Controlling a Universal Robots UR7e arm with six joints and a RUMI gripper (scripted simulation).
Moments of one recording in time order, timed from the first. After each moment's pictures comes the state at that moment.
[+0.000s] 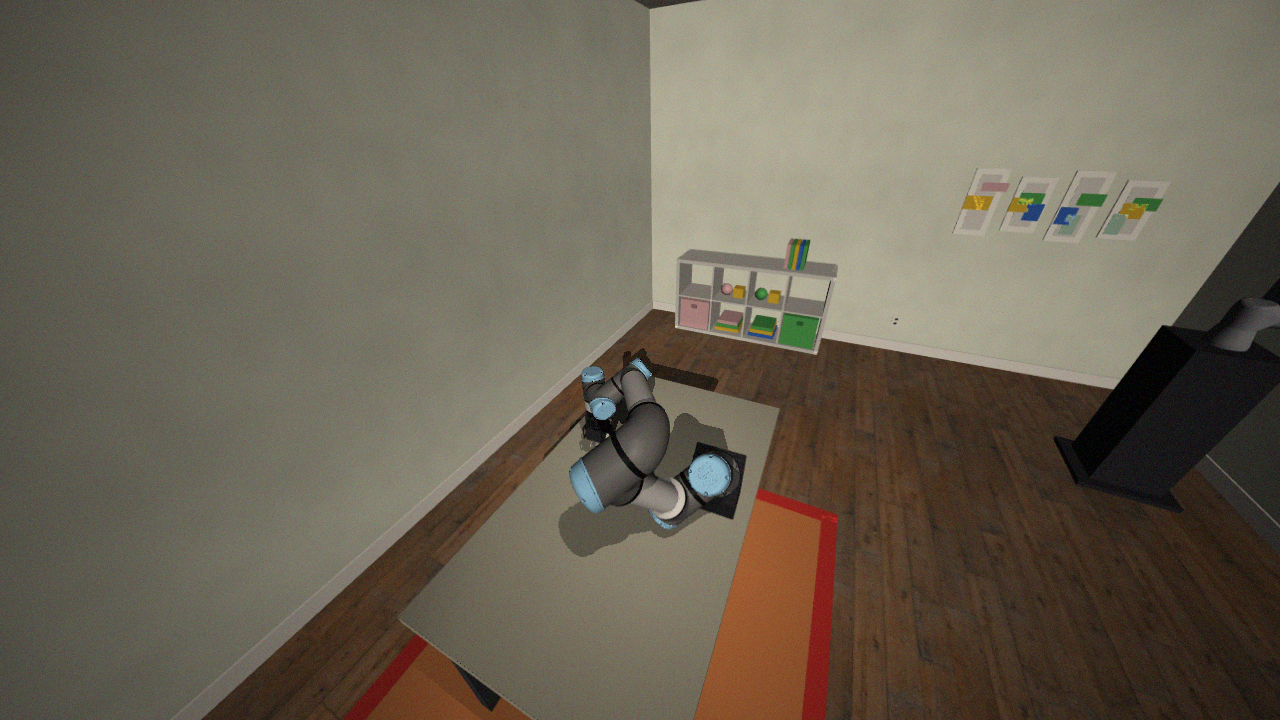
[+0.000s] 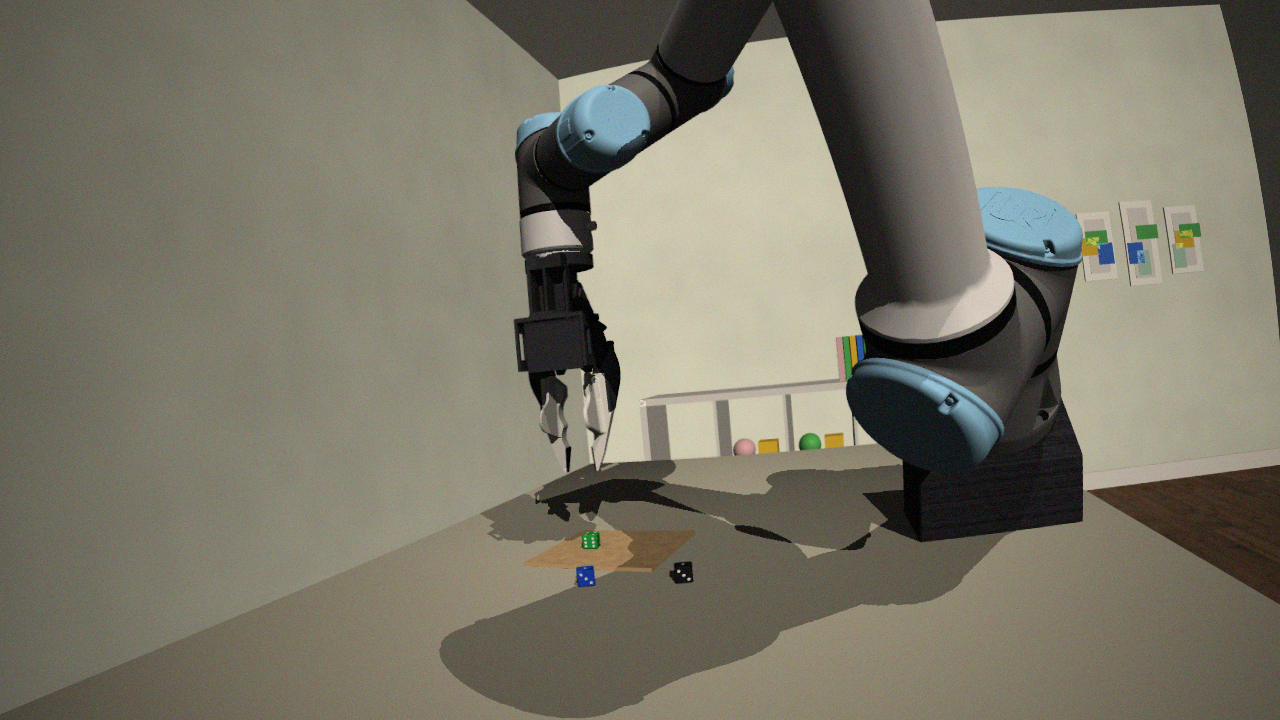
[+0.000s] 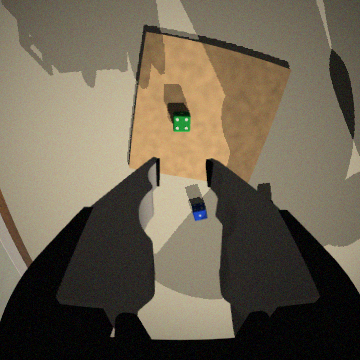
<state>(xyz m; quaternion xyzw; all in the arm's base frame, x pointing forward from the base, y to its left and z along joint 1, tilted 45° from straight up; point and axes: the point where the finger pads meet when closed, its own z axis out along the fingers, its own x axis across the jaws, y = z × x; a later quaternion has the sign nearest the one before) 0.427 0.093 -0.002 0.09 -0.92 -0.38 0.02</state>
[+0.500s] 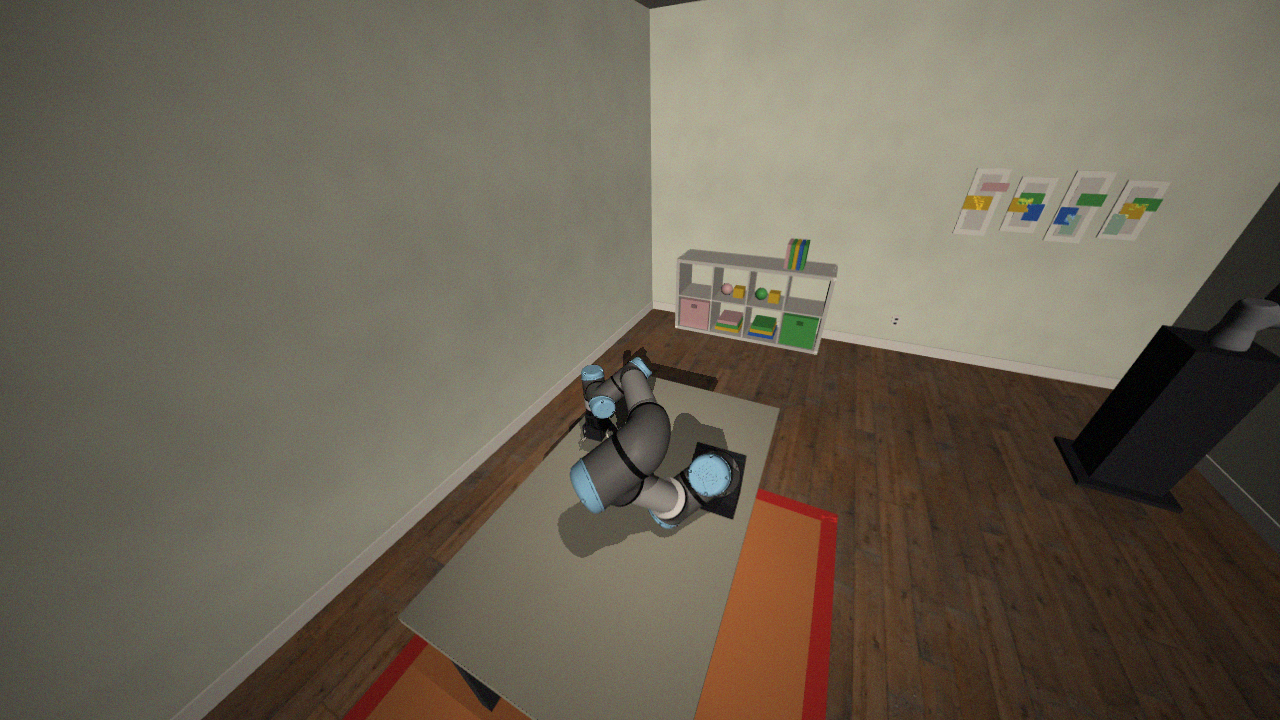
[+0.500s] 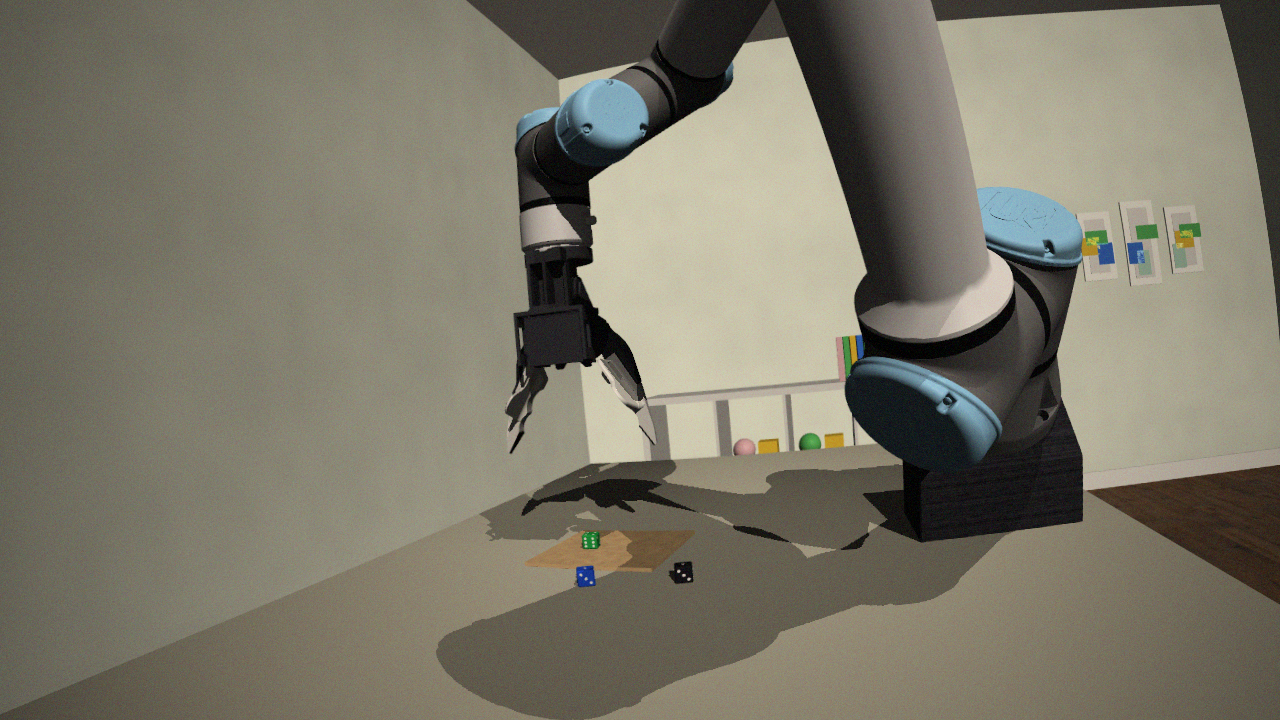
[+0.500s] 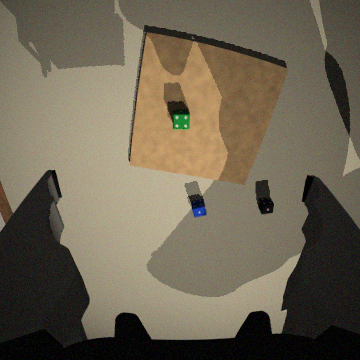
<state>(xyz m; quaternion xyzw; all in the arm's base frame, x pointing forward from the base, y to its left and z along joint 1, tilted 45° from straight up) 0.427 0.089 0.003 0.09 -0.92 -0.38 0.02</state>
